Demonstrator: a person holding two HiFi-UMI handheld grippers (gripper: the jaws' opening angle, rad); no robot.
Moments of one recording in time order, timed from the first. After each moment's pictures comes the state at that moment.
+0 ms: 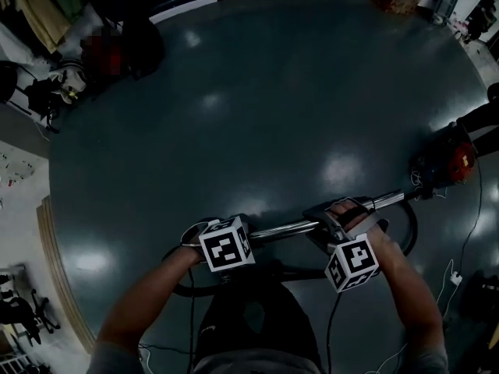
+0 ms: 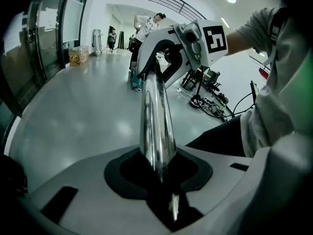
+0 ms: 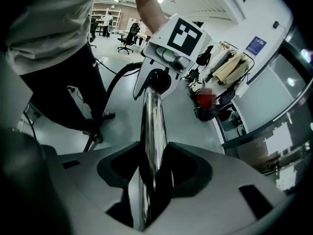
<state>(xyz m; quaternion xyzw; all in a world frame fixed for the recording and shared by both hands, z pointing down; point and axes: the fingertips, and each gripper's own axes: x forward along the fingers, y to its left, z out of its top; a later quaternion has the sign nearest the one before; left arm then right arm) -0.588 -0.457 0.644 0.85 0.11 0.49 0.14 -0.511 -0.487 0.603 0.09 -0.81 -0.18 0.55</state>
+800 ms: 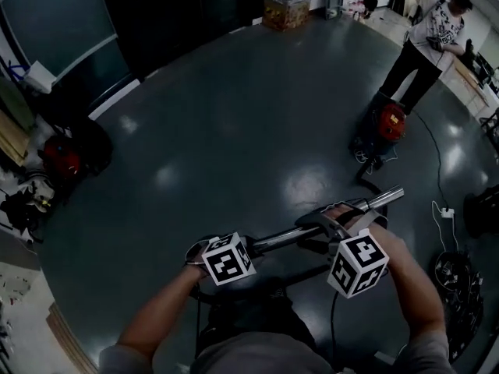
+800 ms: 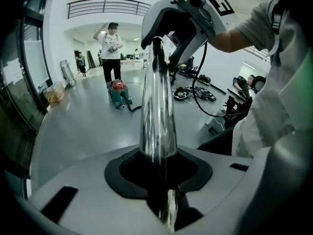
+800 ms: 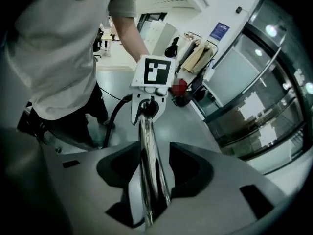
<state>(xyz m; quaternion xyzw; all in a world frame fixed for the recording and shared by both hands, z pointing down) -0.563 -0.409 0.509 0.86 0.21 0.46 -0.04 -0.515 -0.401 0.392 0.26 -0.79 -0.08 0.55</state>
